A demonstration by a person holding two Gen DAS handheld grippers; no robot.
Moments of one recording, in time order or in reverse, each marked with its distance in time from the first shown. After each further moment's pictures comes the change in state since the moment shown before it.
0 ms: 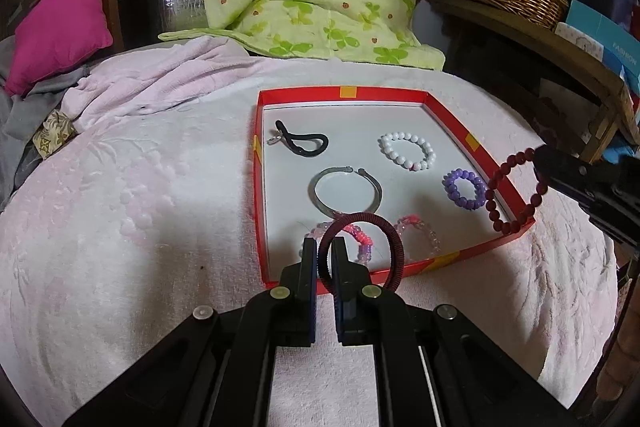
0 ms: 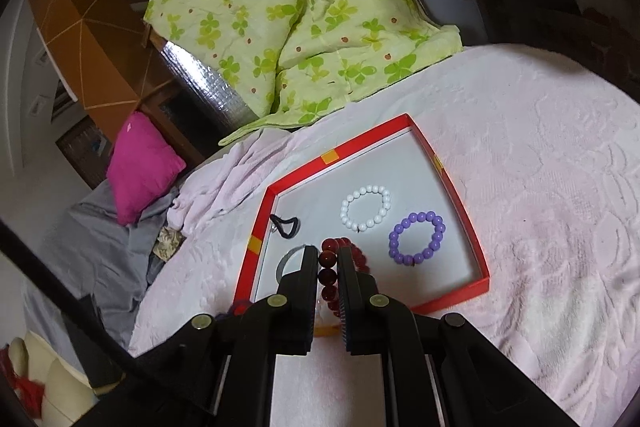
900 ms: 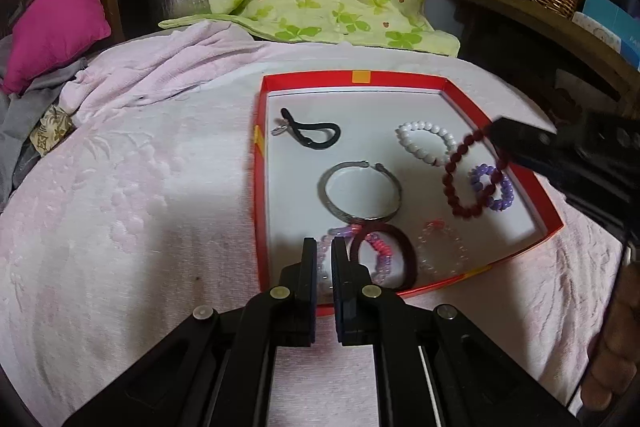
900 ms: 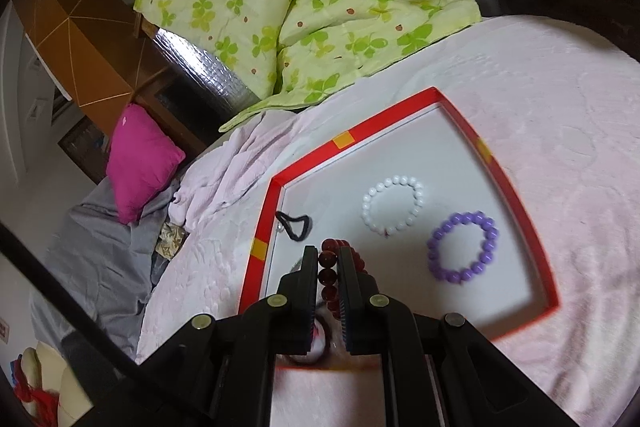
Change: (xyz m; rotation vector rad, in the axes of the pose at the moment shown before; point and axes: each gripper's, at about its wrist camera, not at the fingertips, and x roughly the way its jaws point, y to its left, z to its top) left arm 0.029 0.002 0.008 0.001 0.049 0.046; right arm 0.063 0.010 0.011 0.032 0.070 0.028
